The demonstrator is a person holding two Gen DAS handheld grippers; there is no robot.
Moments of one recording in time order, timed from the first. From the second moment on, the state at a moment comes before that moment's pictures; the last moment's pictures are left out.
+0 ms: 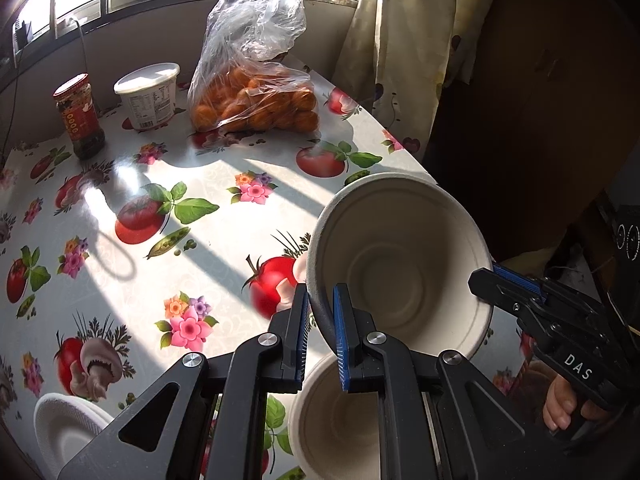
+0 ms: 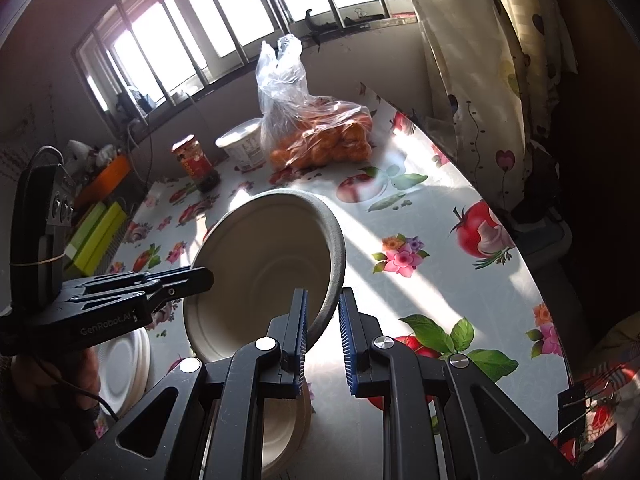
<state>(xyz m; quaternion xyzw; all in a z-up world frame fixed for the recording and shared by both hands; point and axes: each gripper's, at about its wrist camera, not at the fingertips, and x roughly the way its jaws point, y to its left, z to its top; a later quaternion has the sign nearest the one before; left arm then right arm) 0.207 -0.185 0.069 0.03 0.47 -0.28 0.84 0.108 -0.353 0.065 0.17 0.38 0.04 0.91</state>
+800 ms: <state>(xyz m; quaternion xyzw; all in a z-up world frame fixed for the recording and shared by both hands) 0.152 -0.154 0.058 0.01 0.48 -0.27 0.83 0.057 -0.324 0.061 0.18 0.38 0.05 0.91</state>
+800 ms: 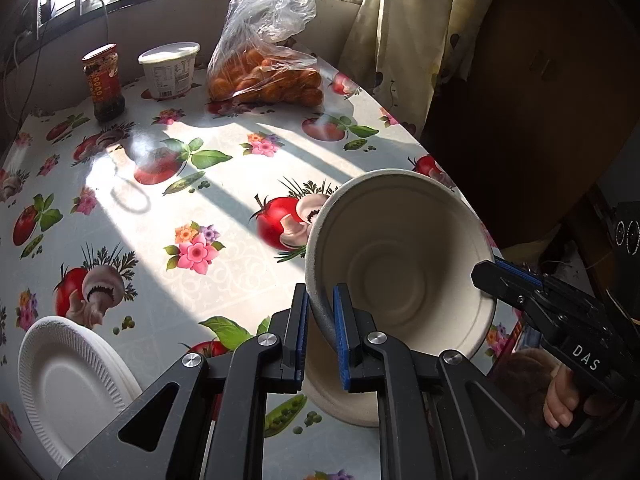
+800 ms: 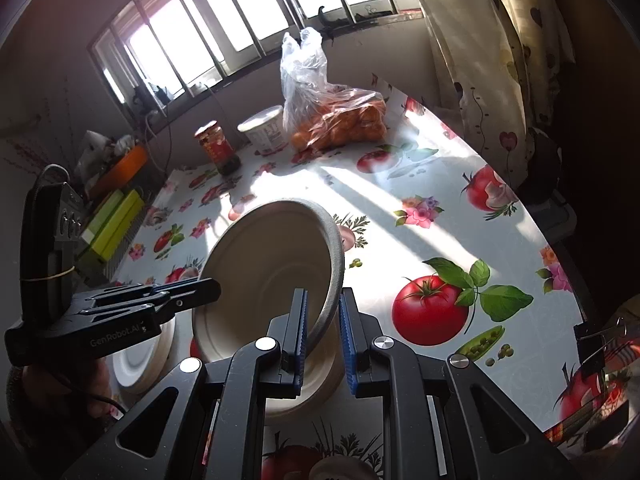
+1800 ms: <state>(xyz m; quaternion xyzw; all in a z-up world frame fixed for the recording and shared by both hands) 0.127 -0.146 0.033 0.02 0.50 -0.24 0.83 0.046 -0.310 0.035 0.17 0.41 0.06 0.90</state>
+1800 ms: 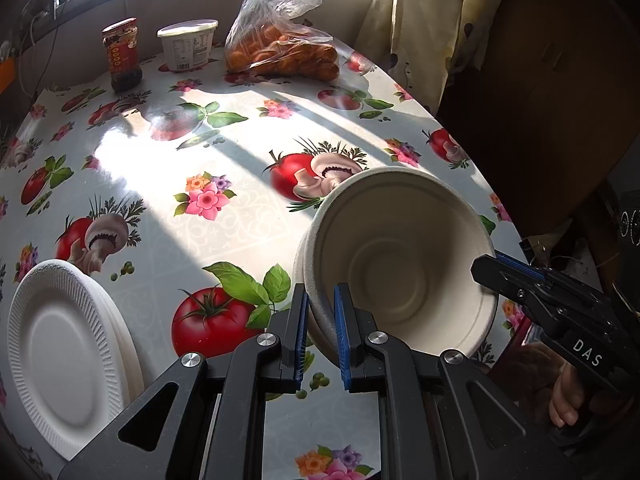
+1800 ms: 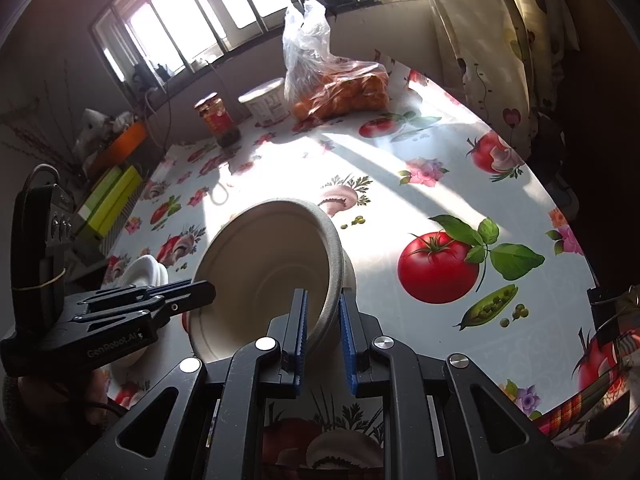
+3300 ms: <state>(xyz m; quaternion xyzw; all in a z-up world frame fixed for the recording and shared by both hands) 0.125 -0.147 0.033 0.02 0.49 -0.23 0.84 0.047 -0.312 0.035 0.17 0.40 0.06 0.90</state>
